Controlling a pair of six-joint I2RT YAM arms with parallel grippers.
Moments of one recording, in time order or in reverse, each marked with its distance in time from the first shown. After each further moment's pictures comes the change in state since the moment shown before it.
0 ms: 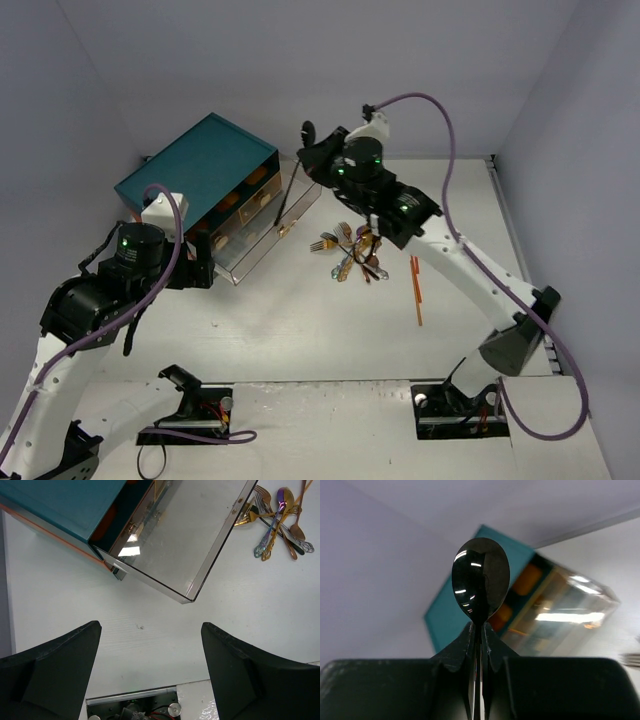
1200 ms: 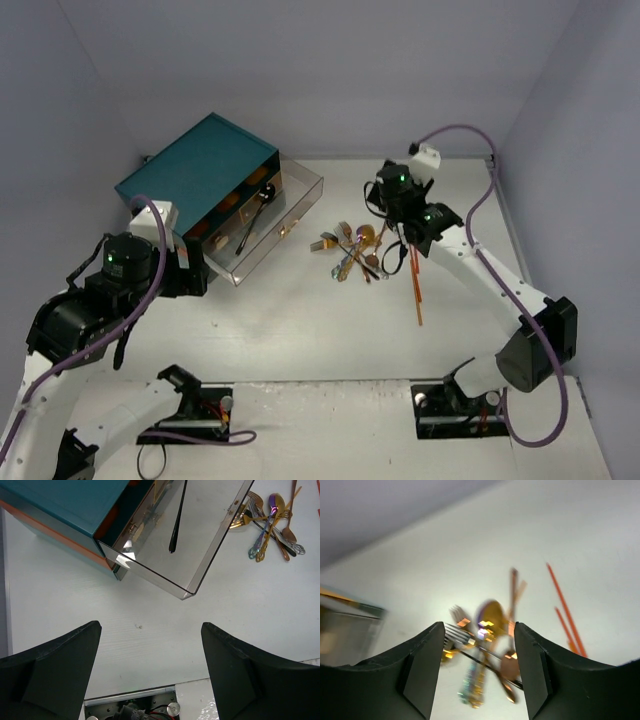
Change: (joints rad) left arm -0.008 -0.064 -0.022 -0.004 0.002 -0.010; right arm -0.209 -0.125 -0.370 -0.145 0.296 -0.217
